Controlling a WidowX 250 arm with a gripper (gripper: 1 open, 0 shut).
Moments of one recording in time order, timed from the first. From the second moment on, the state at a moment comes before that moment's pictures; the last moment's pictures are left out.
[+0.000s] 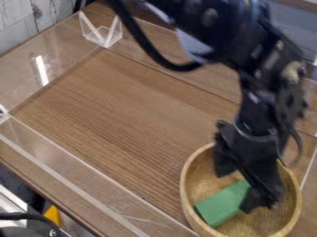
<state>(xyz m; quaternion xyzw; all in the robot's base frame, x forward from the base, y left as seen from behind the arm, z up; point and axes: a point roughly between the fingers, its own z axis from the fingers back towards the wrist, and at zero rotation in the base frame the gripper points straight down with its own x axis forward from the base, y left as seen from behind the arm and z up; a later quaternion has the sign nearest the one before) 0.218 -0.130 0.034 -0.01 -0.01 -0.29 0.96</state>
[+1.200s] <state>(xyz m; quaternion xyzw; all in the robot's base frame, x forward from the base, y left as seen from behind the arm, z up) 0.236 -0.151 0.022 -0.01 -0.03 -0.27 0.96</state>
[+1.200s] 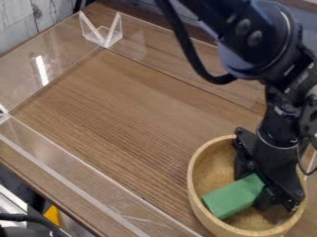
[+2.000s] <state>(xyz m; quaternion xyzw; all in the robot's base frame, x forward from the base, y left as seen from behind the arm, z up) 0.225 -0.148 0.027 -0.02 0.00 -0.25 0.97</state>
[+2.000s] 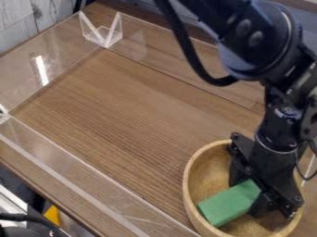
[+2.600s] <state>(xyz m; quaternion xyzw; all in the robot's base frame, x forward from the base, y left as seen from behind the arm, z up) 0.228 -0.153 0.053 -0.03 -0.02 -0.26 0.96</state>
